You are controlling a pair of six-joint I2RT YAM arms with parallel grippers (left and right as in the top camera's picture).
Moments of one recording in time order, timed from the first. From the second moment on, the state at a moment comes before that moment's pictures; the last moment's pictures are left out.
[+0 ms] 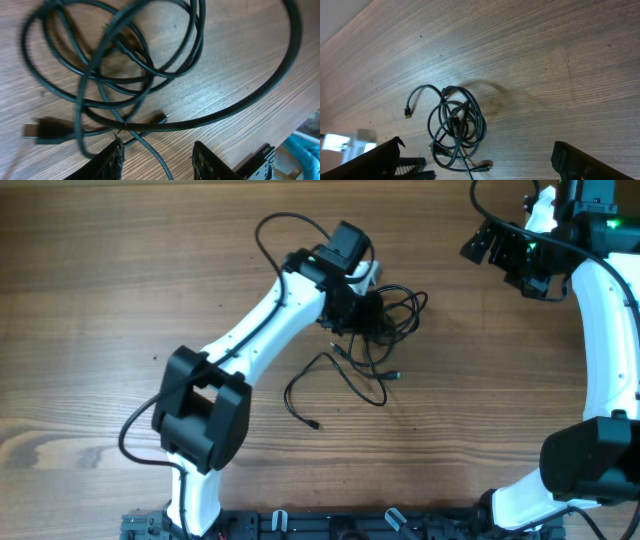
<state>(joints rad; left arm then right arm) -0.59 2.06 1.71 -0.90 0.44 -0.38 -0.11 1.75 1.75 -1.14 -0.32 0.32</state>
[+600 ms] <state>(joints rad) -0.67 2.11 1.67 -0.70 0.23 -0.34 -0.11 1.75 1.75 -1.13 -0.32 0.29</state>
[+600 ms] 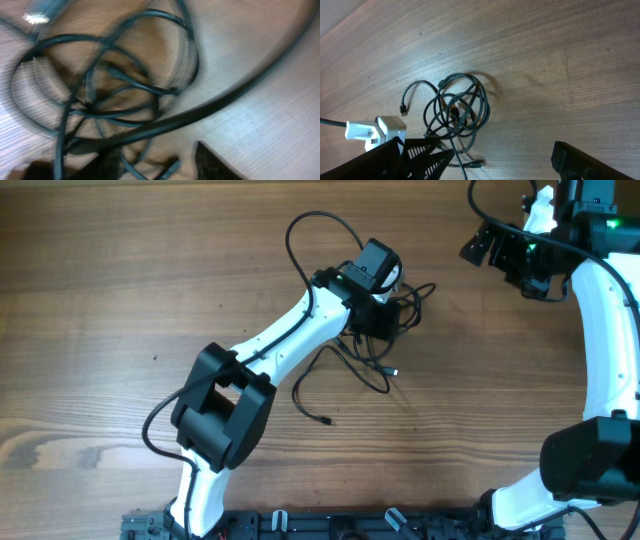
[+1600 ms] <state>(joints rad) -0.33 1.73 1.63 -0.82 0.54 -0.90 0.03 1.71 1.69 -1.04 -0.65 0.09</state>
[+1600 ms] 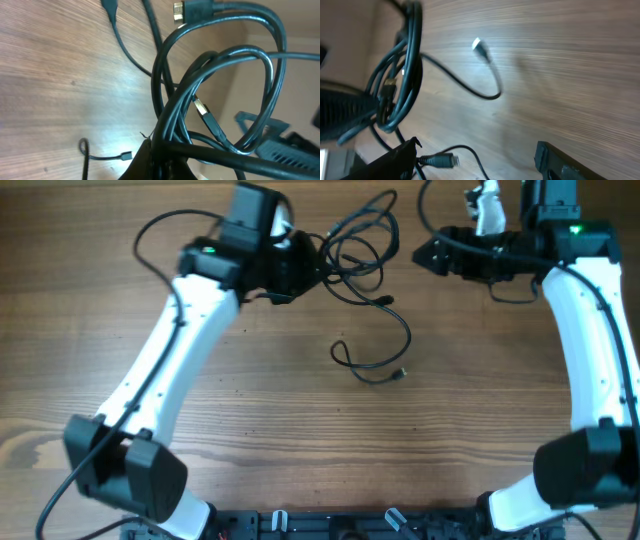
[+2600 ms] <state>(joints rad) -0.20 1.73 1.63 -0.85 0.68 -0.90 0.29 1.72 1.69 -1.15 -0.17 0.53</state>
